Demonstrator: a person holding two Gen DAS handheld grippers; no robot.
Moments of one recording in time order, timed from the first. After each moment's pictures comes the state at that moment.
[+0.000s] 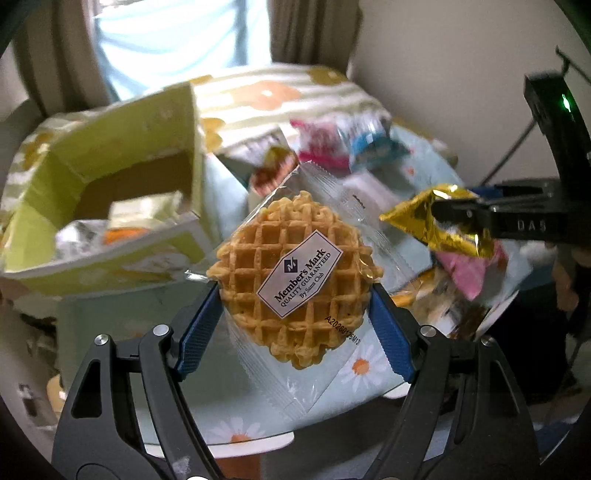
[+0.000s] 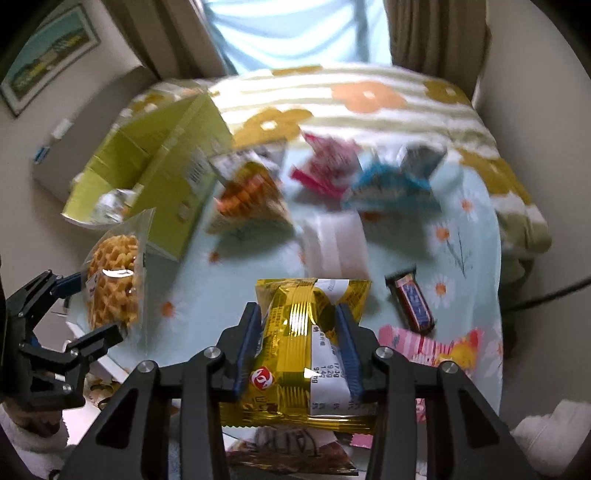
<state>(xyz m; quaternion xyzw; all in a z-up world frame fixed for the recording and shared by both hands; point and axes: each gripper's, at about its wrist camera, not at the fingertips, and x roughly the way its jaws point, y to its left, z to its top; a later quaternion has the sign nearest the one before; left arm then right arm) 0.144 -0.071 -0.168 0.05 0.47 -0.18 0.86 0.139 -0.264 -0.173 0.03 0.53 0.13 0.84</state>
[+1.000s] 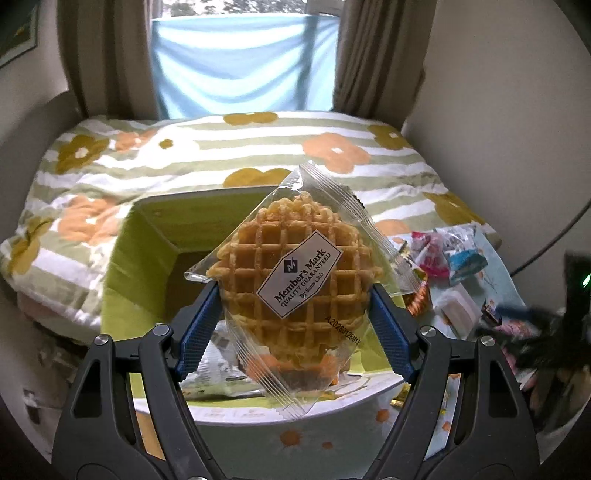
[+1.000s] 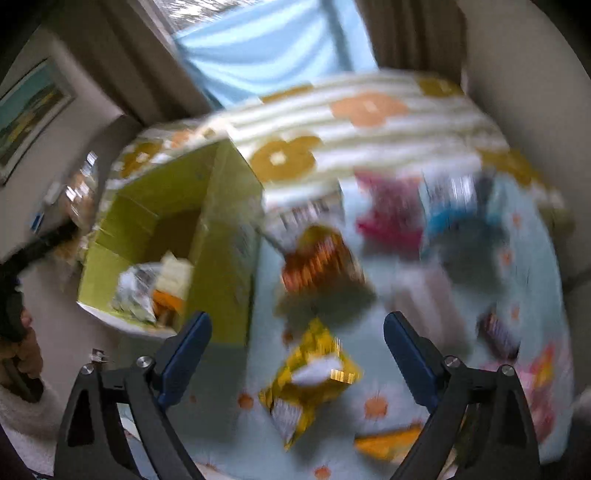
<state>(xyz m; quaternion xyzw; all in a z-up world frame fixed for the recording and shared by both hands) 0.297 0.088 -0.106 0.01 0.44 -0.14 0.89 0.194 -0.180 -0.181 0.14 0.54 0.07 0.83</state>
